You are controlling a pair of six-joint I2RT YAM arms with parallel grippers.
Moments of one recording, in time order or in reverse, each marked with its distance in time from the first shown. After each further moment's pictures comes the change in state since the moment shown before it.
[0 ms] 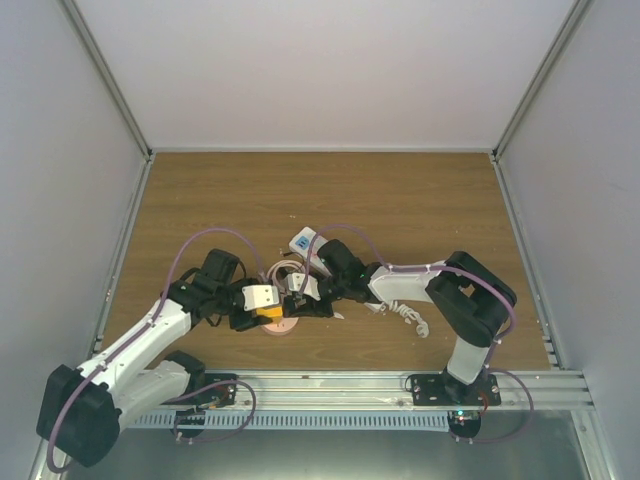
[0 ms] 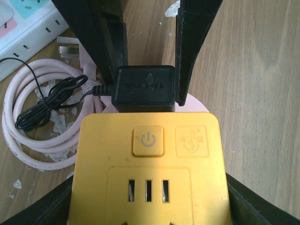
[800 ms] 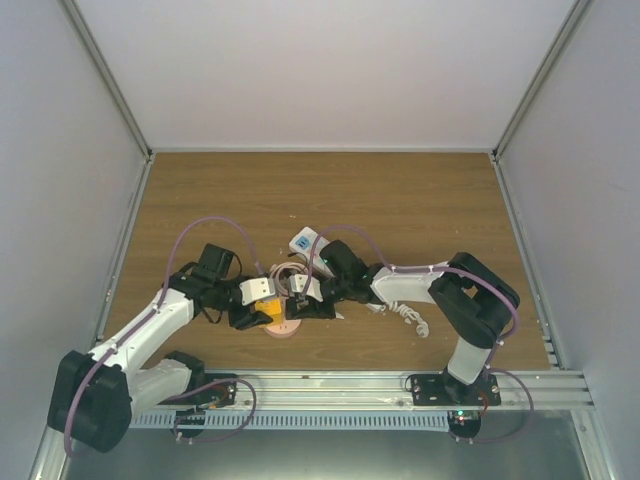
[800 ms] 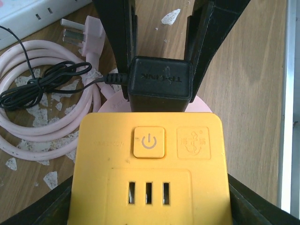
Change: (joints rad) left arm 0.101 0.086 0.013 -0.016 0.140 -0.033; right arm -0.002 -0.019 -0.022 -0.010 -0.026 -0.008
